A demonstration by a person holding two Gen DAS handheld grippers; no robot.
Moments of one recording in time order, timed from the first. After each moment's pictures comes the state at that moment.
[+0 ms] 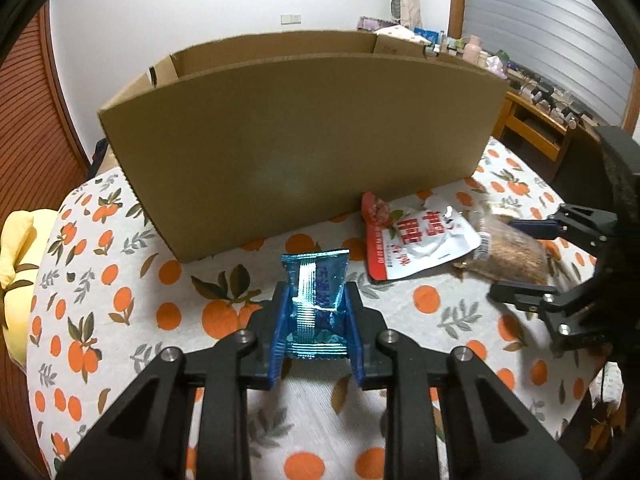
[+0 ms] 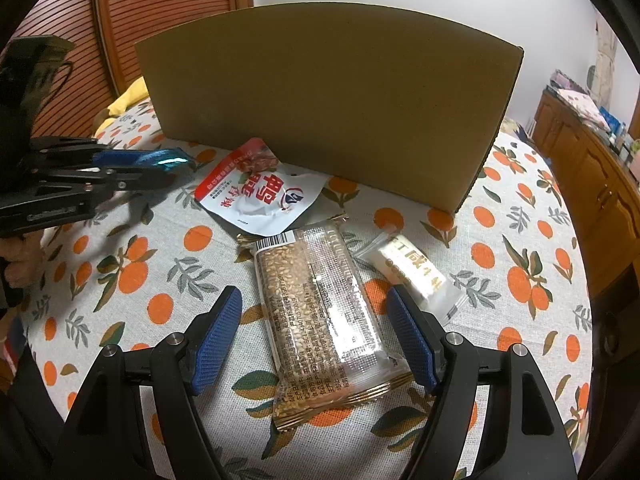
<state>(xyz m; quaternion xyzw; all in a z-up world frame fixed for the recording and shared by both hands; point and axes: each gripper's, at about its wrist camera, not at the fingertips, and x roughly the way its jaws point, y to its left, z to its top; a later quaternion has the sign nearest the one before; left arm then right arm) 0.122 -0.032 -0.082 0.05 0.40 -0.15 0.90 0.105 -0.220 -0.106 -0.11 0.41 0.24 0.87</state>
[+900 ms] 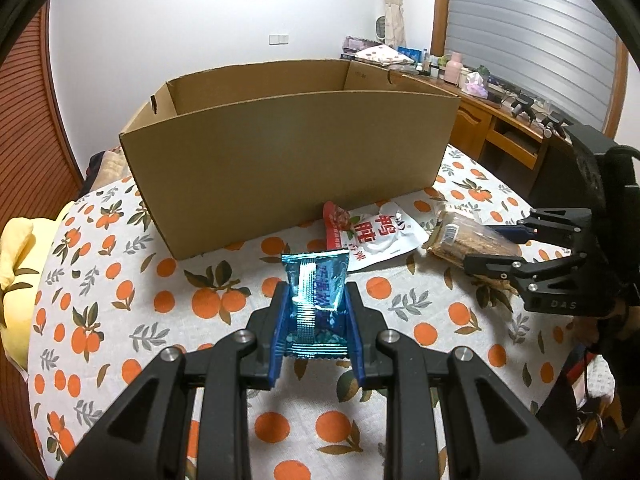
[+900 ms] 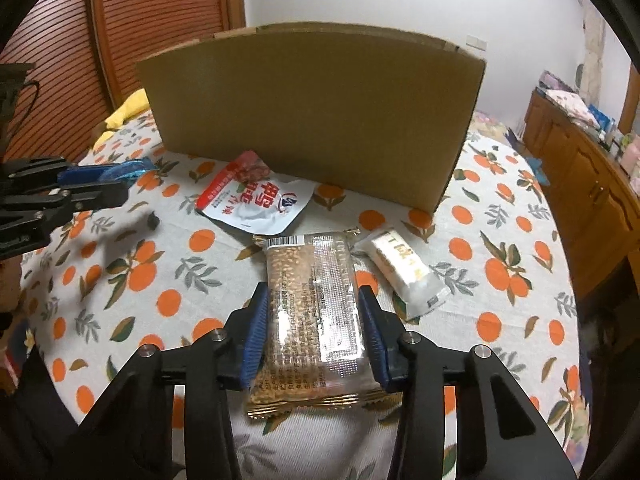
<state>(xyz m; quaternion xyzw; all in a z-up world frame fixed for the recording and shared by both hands) 0.087 -0.041 -0.065 0.05 0.37 -0.18 0.91 0.087 -0.231 -0.090 -0.10 0.40 0.23 0.88</state>
